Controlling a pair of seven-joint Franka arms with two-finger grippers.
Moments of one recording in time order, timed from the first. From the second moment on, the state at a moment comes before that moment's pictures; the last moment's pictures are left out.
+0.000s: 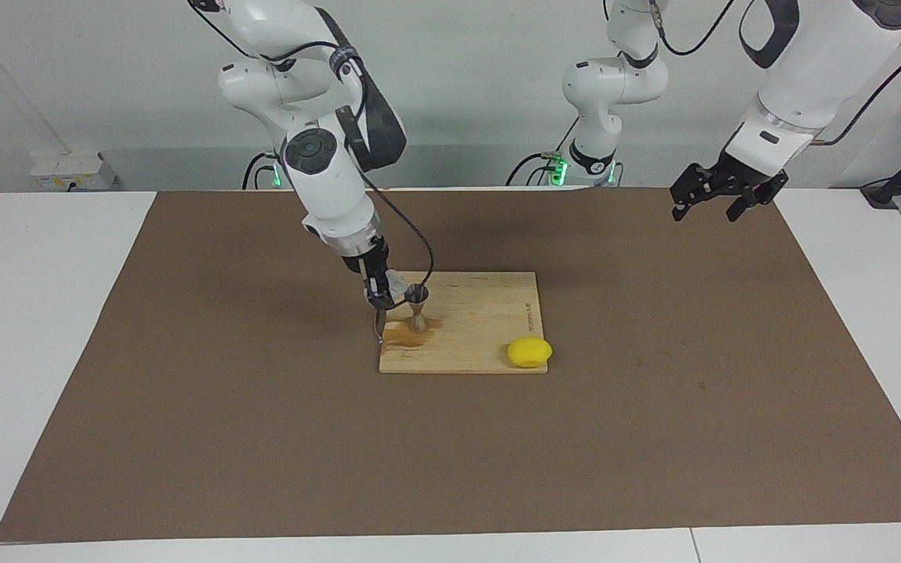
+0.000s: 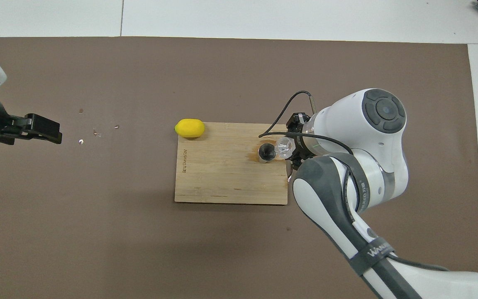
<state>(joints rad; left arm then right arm) 0.02 0.00 -0.10 -1.59 -0.07 1.55 -0.04 0.30 0.18 0.11 -1.89 0.17 2.15 1.74</state>
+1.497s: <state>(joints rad) 0.04 -0.02 -0.14 -1.59 -0.06 1.53 -0.04 0.28 0.18 0.11 -1.87 0.21 2.15 1.76</state>
